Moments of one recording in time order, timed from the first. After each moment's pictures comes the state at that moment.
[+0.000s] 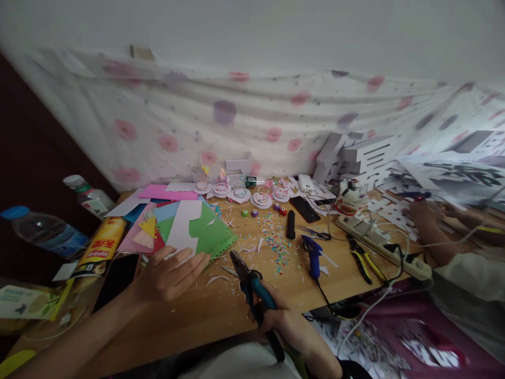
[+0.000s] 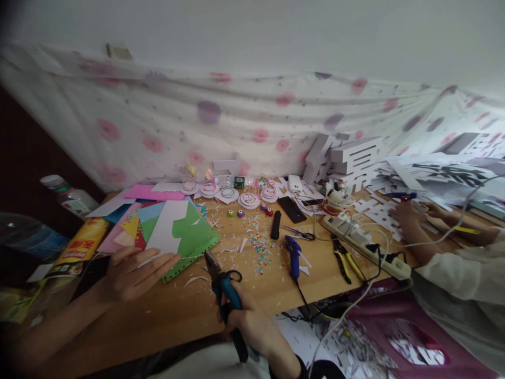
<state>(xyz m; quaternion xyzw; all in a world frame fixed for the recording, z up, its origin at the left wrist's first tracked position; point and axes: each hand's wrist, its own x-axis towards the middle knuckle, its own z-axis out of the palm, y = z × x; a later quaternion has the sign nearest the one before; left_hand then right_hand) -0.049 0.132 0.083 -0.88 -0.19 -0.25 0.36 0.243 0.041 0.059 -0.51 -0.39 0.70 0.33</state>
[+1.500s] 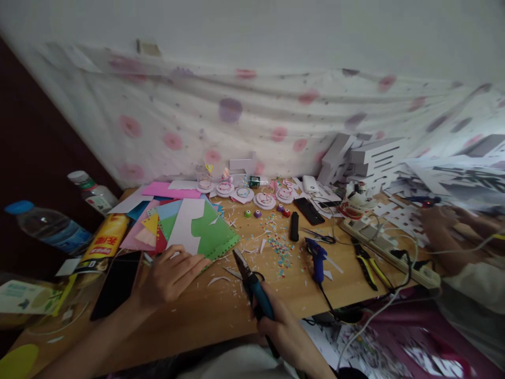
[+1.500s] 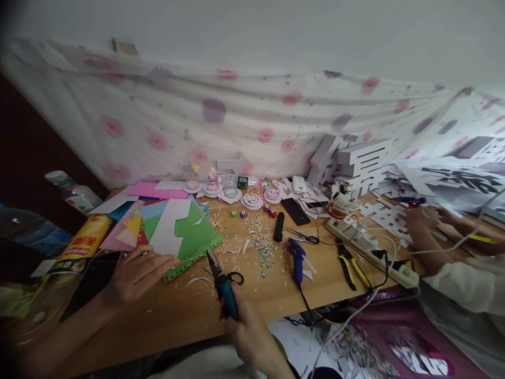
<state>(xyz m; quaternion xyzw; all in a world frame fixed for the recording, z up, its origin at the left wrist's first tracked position) -0.039 0.133 0.079 -0.90 -0.20 -0.32 0.24 0.234 0.040 0.065 -0.57 -0.52 0.57 0.29</state>
